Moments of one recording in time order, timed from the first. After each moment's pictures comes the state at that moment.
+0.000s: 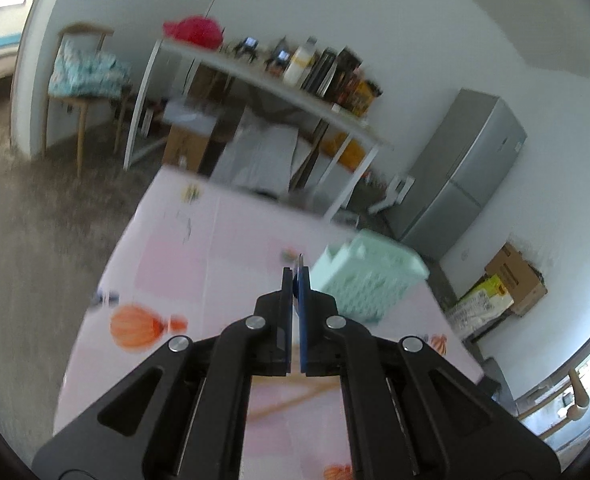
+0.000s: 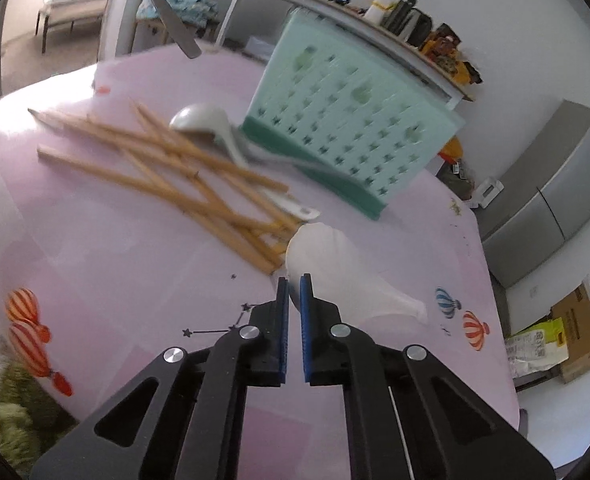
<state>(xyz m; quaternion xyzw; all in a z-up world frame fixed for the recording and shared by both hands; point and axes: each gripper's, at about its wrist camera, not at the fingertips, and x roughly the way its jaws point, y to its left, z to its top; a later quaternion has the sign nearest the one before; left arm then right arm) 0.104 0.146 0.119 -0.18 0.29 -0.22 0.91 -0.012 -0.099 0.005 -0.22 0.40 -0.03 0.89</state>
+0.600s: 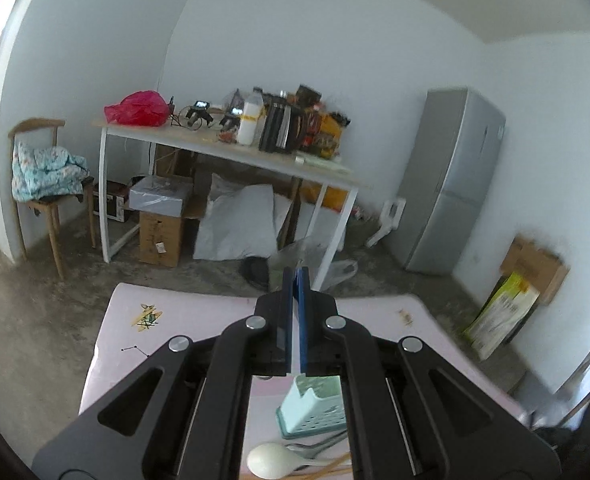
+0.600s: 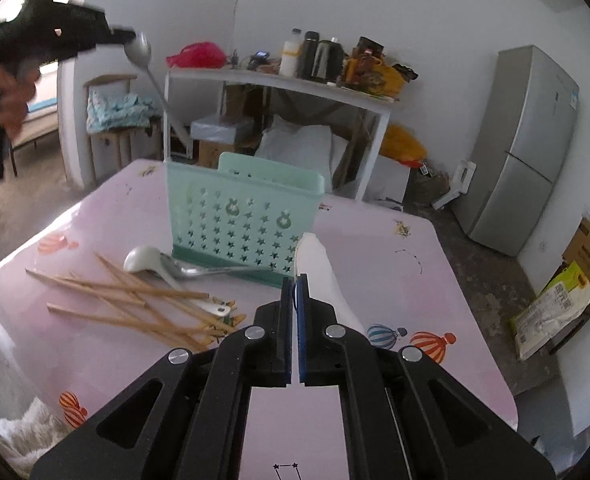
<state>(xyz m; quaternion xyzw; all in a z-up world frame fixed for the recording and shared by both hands) 0.199 0.033 0.181 -0.07 0.20 -0.23 0.95 -0.018 -0.177 0.102 -0.07 0.31 -0.07 0.95</state>
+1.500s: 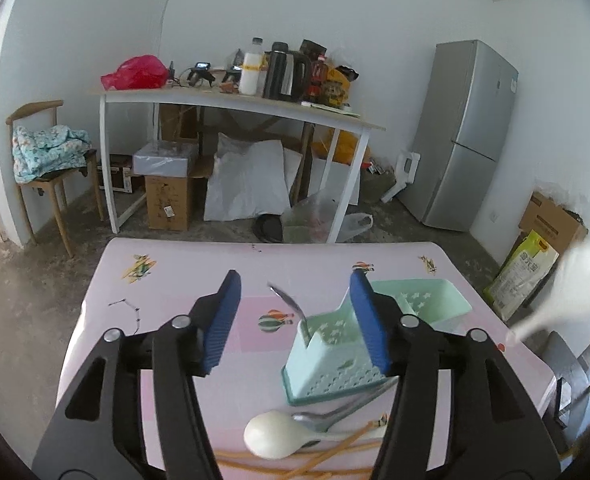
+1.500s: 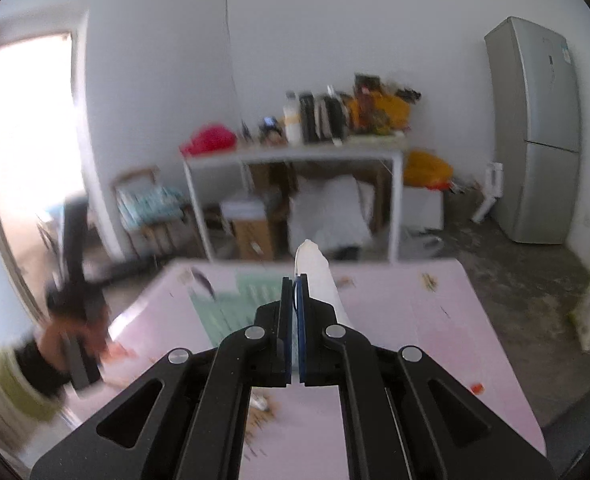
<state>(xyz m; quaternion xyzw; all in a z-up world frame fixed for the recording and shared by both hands) 0.194 0.010 0.117 -0.05 0.27 -0.22 0.94 -0.011 -0.235 0.198 0.07 0.20 0.02 0.98</state>
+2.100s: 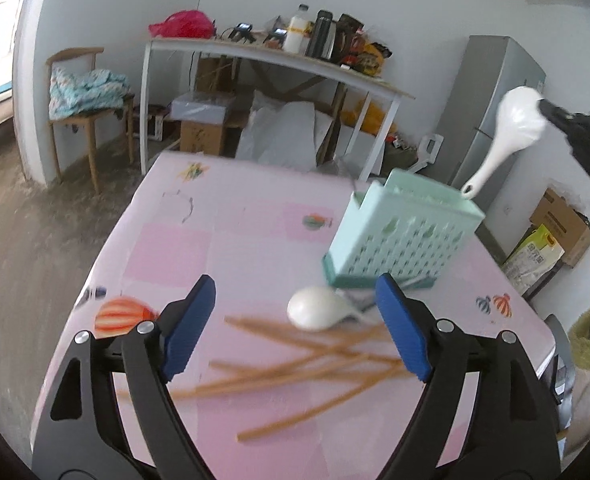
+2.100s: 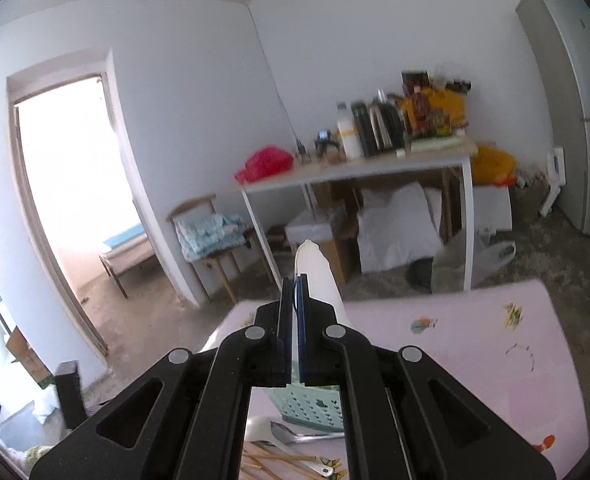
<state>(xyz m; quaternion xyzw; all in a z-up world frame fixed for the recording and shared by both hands) 0.110 0.084 0.051 -0.08 0.34 -0.18 0.92 0.084 -0.229 0.200 0.13 0.20 0.13 0.96</state>
